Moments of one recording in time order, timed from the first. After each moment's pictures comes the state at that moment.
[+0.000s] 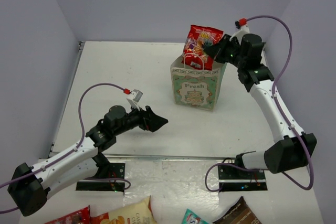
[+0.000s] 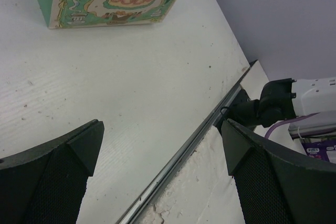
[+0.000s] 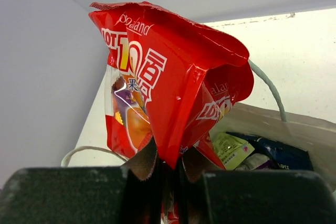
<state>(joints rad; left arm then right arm) -0.74 0.79 0.41 0.13 0.22 -0.69 0.21 1.36 1.36 -0.22 -0.32 0.56</state>
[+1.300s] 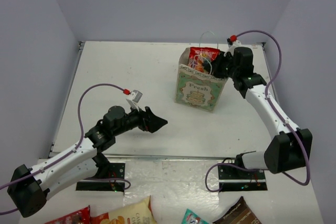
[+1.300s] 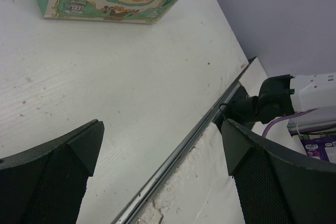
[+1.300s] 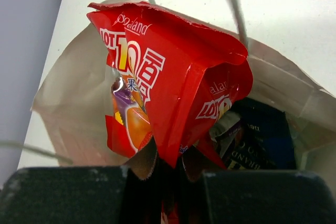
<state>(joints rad) -0.74 0.77 0.41 0.11 0.24 -0.69 0.20 1.38 1.18 -0.23 -0.28 0.47</state>
